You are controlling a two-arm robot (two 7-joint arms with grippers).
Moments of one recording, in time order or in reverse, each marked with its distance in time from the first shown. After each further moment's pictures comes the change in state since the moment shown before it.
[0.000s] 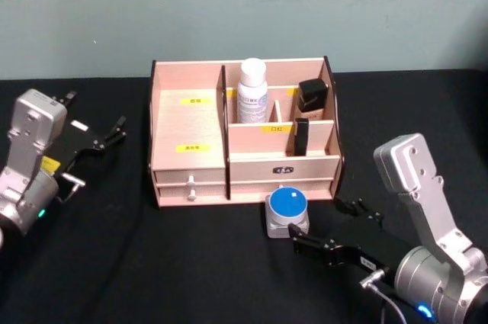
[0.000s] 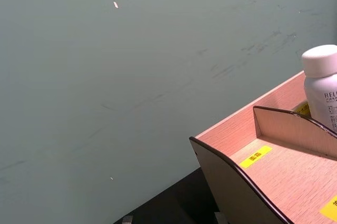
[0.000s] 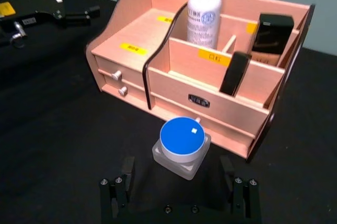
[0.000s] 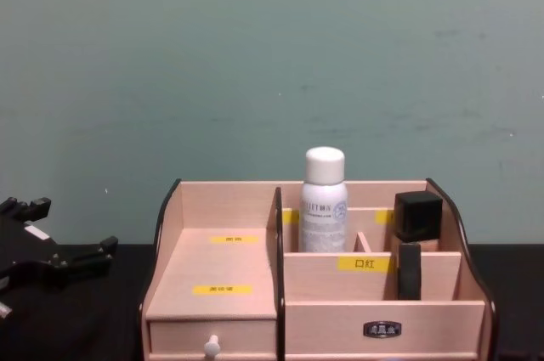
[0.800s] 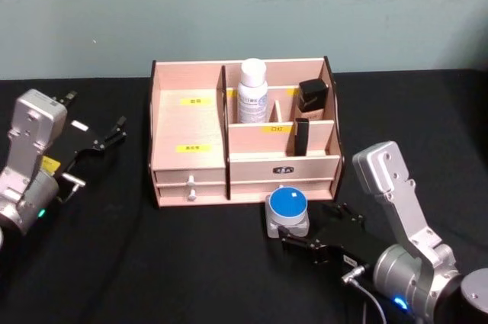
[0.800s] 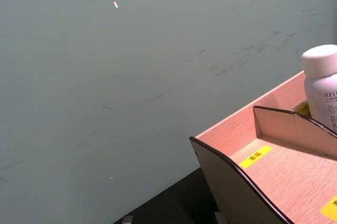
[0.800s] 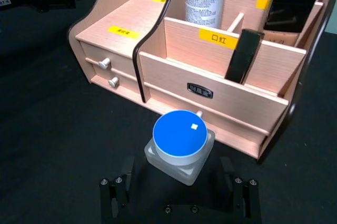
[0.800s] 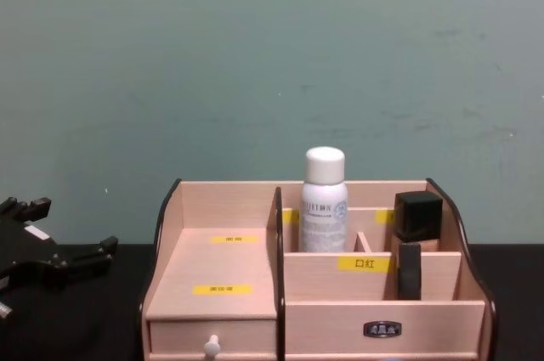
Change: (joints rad) left arm 0.000 0.000 0.000 0.000 0.000 0.000 0.000; right arm 0.074 -0.072 -0.019 0.166 -0.054 -0.048 0.054
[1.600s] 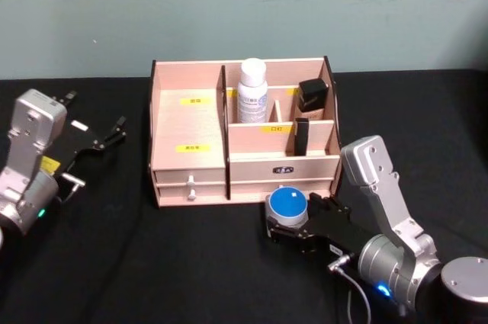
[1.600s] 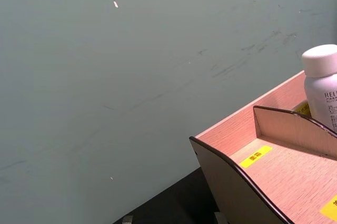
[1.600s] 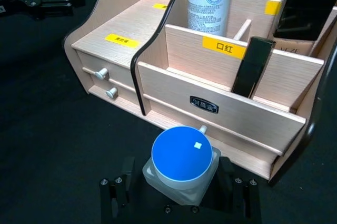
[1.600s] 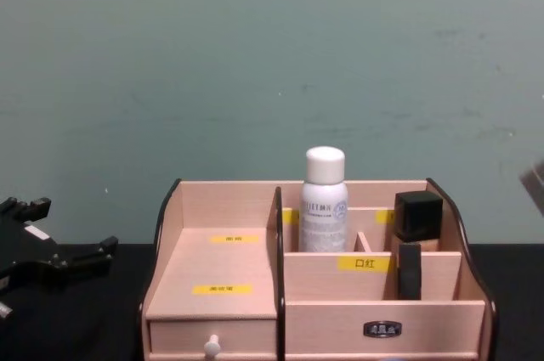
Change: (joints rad) left arm 0.000 0.000 0.000 0.000 0.000 0.000 0.000; right arm 0.067 -0.043 -0.016 0.103 -0.013 -0.053 0.027
